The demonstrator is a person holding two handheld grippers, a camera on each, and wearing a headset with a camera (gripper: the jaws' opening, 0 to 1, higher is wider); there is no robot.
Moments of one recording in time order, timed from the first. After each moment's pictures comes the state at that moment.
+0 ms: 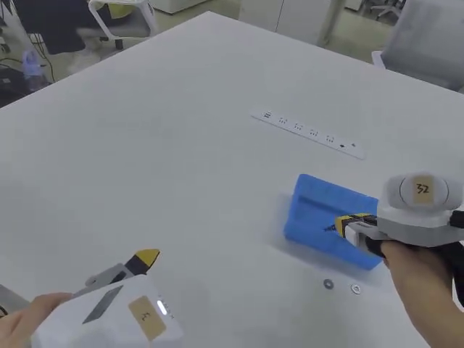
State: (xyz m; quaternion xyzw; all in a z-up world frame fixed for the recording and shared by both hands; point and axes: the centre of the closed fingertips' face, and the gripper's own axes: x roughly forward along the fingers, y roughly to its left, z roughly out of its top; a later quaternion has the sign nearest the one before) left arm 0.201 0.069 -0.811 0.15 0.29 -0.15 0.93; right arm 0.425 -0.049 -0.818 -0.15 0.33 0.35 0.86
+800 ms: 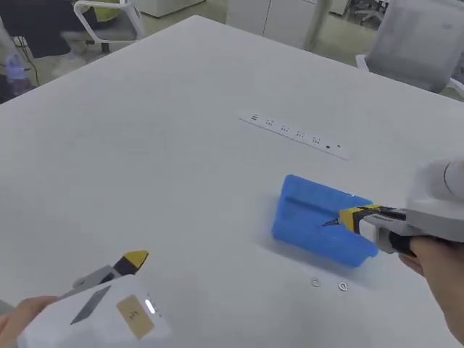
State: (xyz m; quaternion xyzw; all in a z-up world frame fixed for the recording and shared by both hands) left arm 0.201 0.070 -0.812 0.15 0.29 -0.15 0.93; right arm 0.390 -0.063 -0.755 -0.14 0.31 0.39 0.85
